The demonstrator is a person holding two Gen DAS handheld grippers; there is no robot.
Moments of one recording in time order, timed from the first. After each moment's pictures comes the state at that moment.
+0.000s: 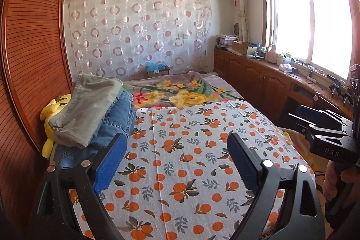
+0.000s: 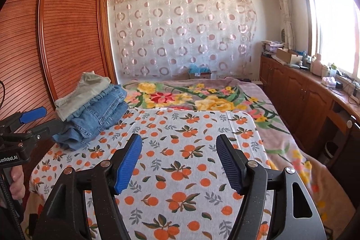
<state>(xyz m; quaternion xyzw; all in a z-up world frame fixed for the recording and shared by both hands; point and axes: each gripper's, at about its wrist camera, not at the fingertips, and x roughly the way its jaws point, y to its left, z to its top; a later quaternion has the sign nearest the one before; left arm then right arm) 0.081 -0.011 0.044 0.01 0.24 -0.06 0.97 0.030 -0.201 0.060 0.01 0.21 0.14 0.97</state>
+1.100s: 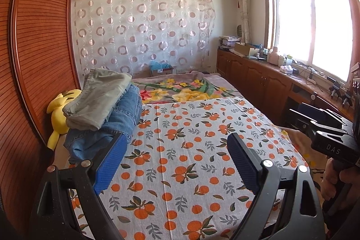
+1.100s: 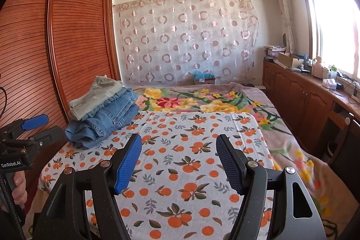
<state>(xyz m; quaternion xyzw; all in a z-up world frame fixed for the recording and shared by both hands) 0.036 -0.006 0.041 0.00 0.24 -0.05 0.97 0.033 -0.200 0.047 0.02 0.19 0.15 0.97</state>
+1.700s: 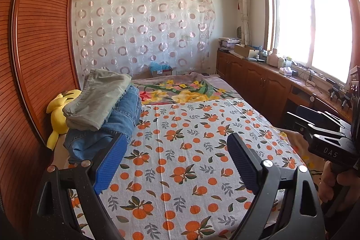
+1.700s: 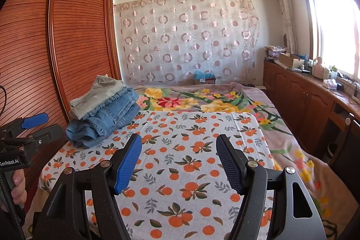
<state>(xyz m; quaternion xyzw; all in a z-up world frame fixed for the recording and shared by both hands) 0.036 -0.005 0.040 0.00 0.23 -0.05 0.97 0.028 -0.200 0.044 0.02 0.18 0.15 0.97</state>
